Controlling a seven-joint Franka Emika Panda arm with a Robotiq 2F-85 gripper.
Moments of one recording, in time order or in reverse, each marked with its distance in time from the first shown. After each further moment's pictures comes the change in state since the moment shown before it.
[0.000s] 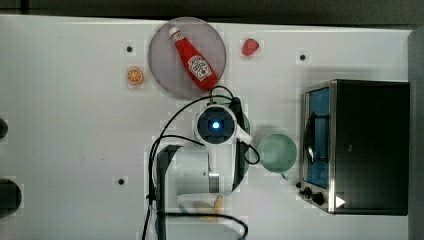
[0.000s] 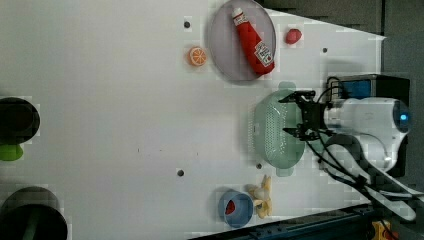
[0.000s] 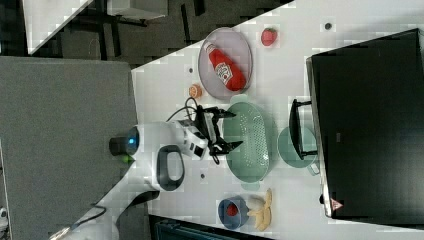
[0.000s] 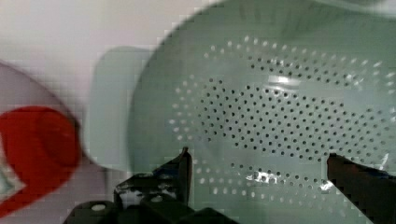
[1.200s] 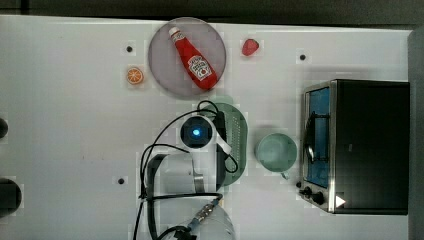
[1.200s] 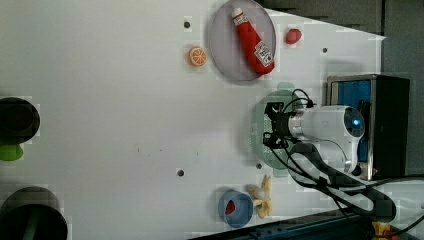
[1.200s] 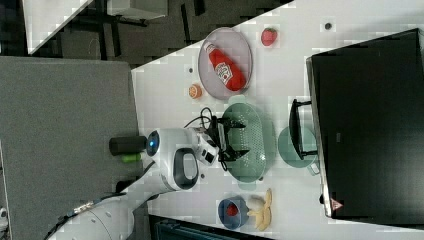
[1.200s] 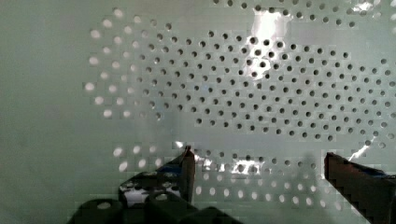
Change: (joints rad) arm 0.074 0.157 0.010 -0.023 -0.006 0.118 0.152
